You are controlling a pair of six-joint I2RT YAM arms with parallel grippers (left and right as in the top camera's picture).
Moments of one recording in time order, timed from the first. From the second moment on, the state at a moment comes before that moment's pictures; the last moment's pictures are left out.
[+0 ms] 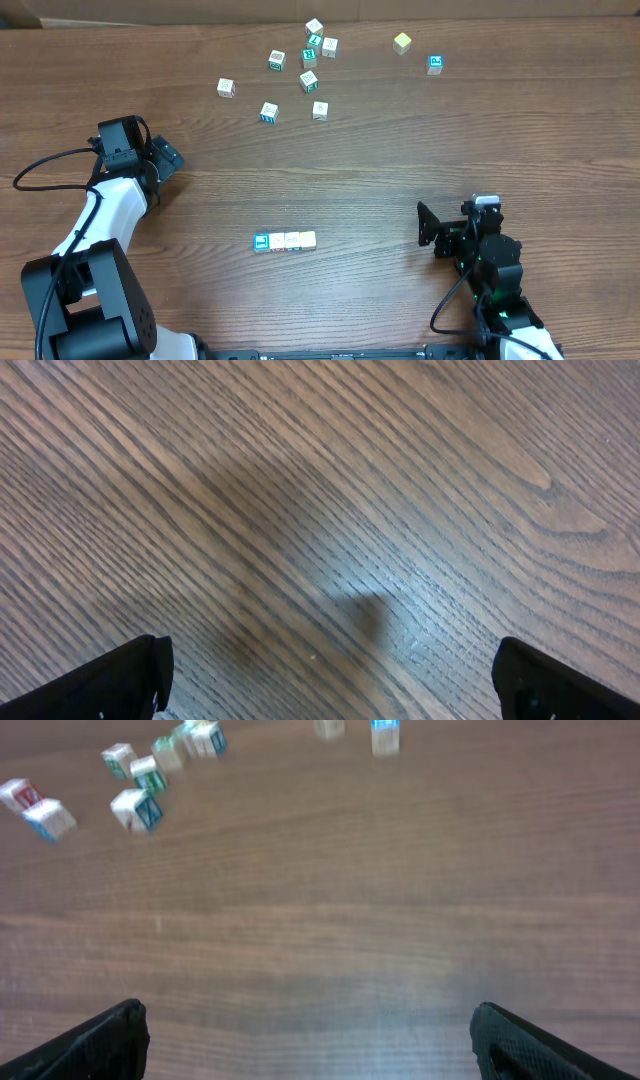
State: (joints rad) left arm 0.25 1.68 0.94 -0.27 -0.17 -0.50; right arm 0.16 0.85 0.02 0.42 0.00 0.17
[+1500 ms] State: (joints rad) left arm 0.25 1.68 0.94 -0.27 -0.17 -0.50; right arm 0.20 0.08 0.02 -0.03 -0.01 0.17
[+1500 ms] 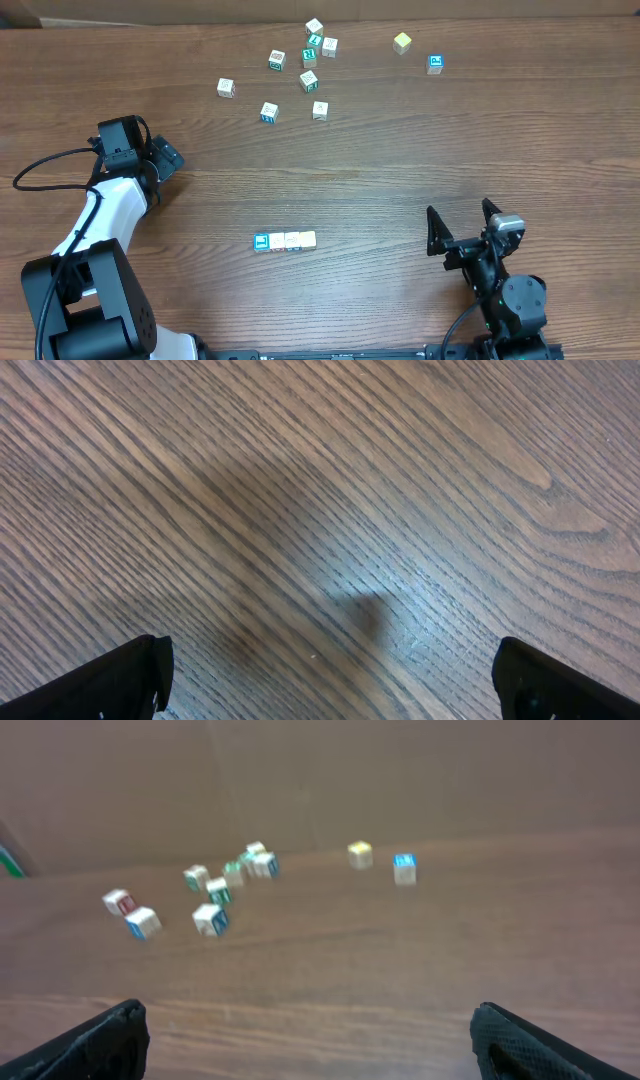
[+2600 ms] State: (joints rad) left arm 0.25 1.68 0.94 -0.27 -0.17 -0.50; right arm 0.22 0.01 0.02 -0.03 -0.01 0.17
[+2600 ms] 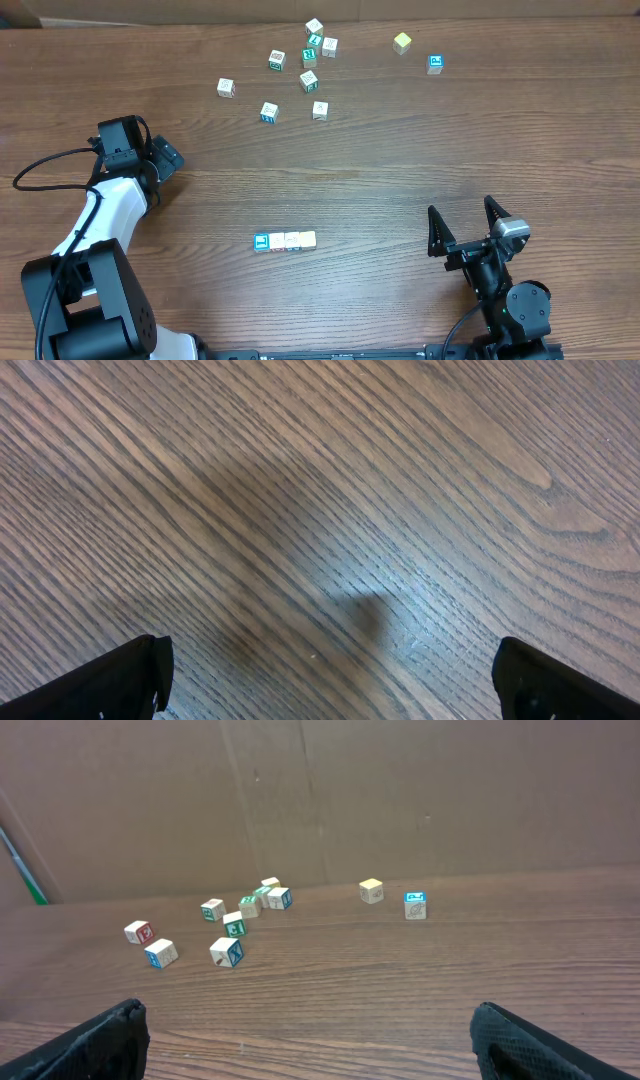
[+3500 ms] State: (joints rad) left arm 0.25 1.64 0.94 -0.28 -0.17 -0.50; right arm 0.22 0.01 0.02 -0.03 0.00 0.17
